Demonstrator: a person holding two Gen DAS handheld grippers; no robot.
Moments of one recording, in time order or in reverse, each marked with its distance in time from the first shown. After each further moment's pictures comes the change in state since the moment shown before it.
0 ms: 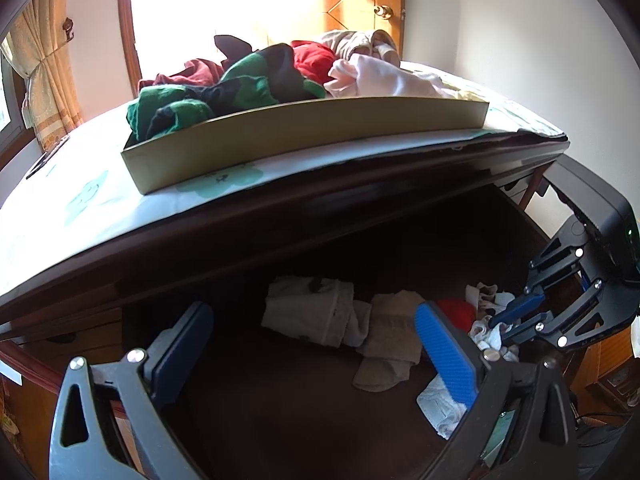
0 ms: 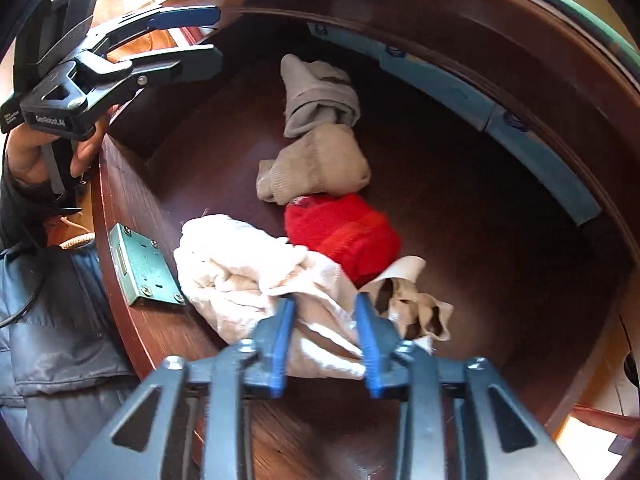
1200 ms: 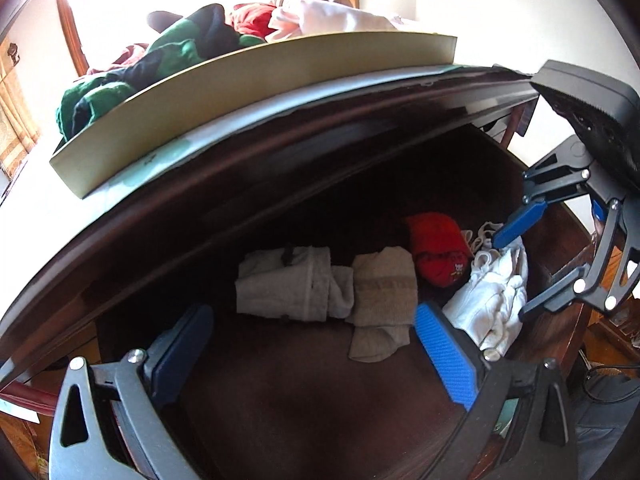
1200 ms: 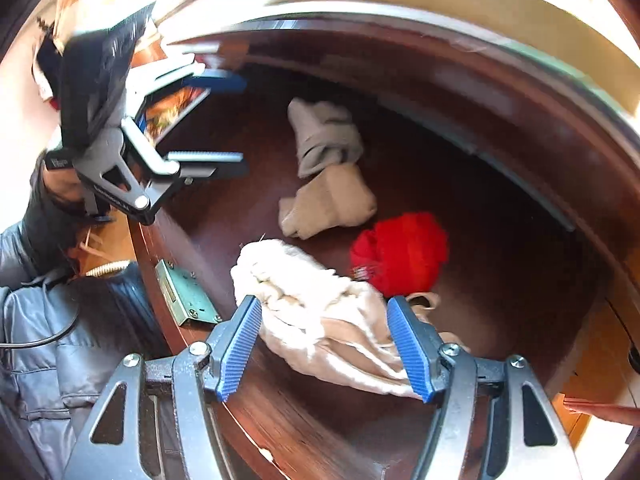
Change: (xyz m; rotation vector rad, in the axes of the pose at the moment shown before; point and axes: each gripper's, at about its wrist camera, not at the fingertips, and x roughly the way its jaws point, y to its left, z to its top) left arm 0.023 -0.019 -0.001 0.166 0.152 -0.056; right arm -0.038 -0.005 -0.003 0.049 -0.043 0.062
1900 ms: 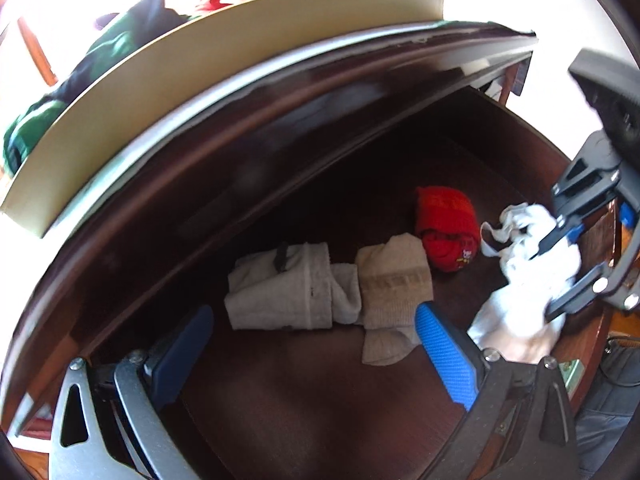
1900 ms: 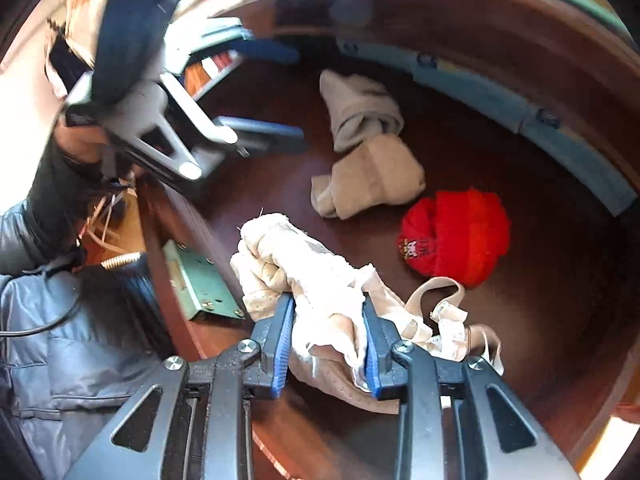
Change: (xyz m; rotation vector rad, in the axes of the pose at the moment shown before) left arm 0.038 -0.016 0.017 0.129 0.091 0.011; right arm 0.003 0.014 -0.018 0.013 -0.065 0.079
